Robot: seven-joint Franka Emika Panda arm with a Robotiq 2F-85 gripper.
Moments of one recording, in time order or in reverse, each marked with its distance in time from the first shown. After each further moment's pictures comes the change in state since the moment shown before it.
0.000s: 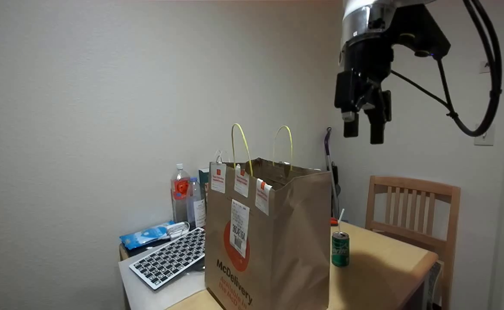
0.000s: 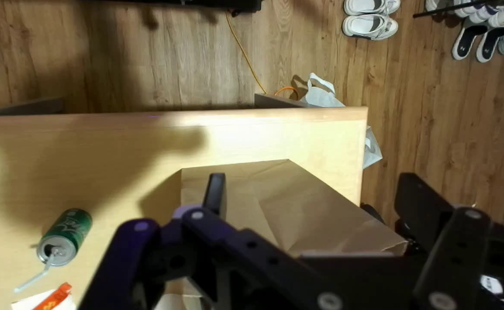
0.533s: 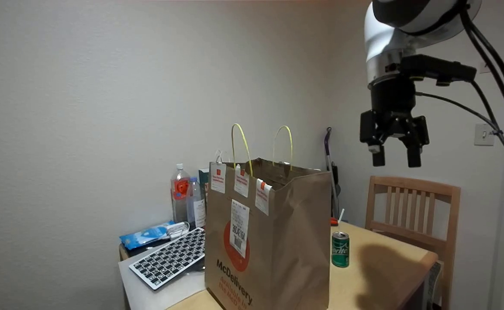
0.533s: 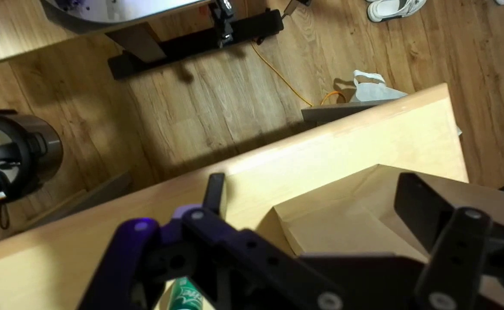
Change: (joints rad) arm -0.161 0.019 -0.036 -0.109 -0.064 0.012 0.130
